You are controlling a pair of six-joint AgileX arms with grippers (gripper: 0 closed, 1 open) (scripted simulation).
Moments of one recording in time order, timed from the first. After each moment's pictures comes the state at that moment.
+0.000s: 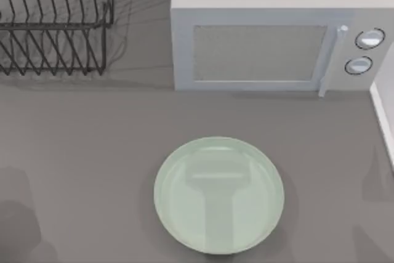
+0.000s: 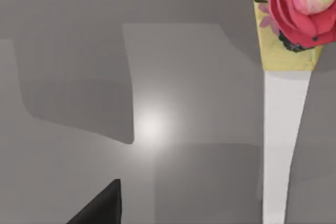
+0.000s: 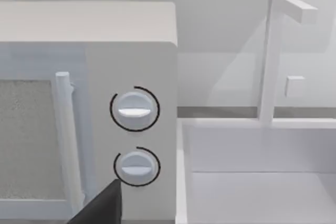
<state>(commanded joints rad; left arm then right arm) 0.49 1.51 0.71 -0.77 0.00 0.40 0.00 0.00 0.00 0.00 0.00 0.00</state>
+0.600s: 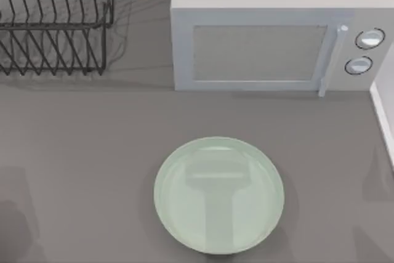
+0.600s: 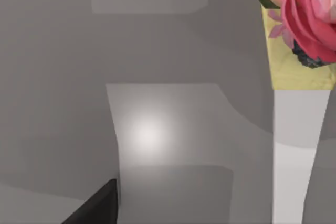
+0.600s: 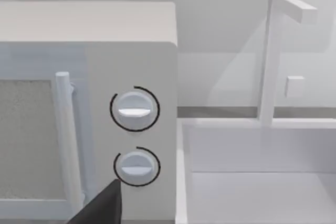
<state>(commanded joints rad) 0.50 1.60 0.61 -0.57 0.00 0.40 0.00 0.00 0.00 0.00 0.00 0.00</state>
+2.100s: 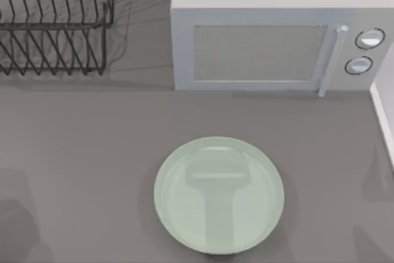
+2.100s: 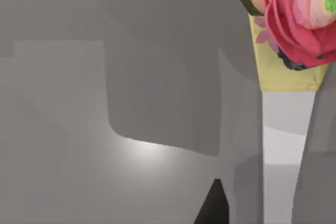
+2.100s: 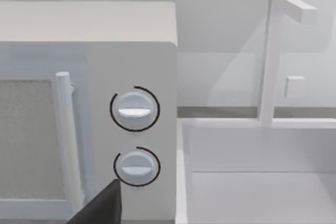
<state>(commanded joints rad) 0.50 1.50 0.70 -0.73 0.02 0.40 0.00 0.00 0.00 0.00 0.00 0.00</state>
